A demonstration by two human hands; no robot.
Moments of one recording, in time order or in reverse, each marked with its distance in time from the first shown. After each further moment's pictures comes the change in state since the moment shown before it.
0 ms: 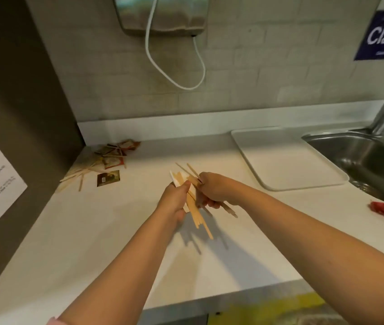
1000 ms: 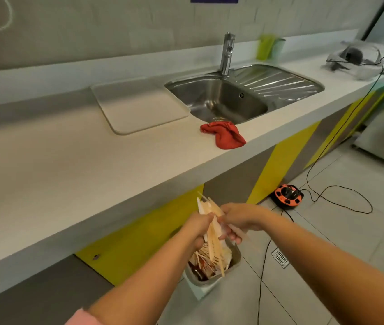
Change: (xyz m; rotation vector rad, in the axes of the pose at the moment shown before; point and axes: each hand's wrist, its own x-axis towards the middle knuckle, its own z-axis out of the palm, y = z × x) left_hand -0.195 -0.242 0.260 0.329 -0.488 -0.428; right_hand -0.286 0.326 0.011 0.430 -0.068 0.607
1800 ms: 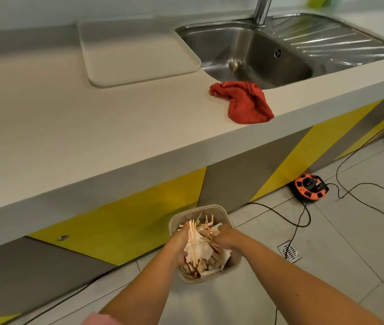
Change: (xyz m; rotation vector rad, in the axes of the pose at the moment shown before) left_hand 0.124 -0.095 -0.007 -0.163 0.152 -0.401; right_hand 0.159 0.100 0.028 -0.143 0.053 0.209
